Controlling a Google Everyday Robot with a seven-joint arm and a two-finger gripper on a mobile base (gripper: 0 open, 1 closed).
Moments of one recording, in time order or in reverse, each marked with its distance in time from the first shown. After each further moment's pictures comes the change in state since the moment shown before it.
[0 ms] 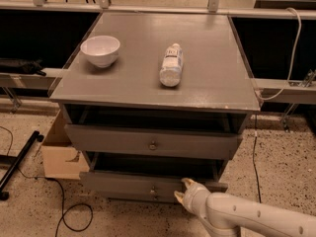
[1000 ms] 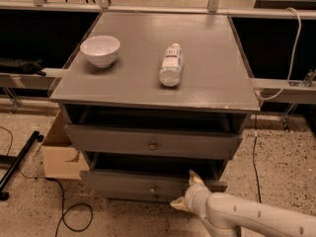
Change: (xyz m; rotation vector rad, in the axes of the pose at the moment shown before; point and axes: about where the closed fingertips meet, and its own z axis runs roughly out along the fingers) arm 0.000 0.000 0.000 0.000 0.000 0.000
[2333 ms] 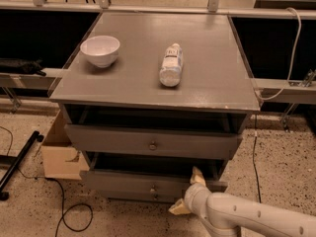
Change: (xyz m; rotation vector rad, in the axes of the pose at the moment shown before) arm 0.000 0.000 0.000 0.000 0.000 0.000
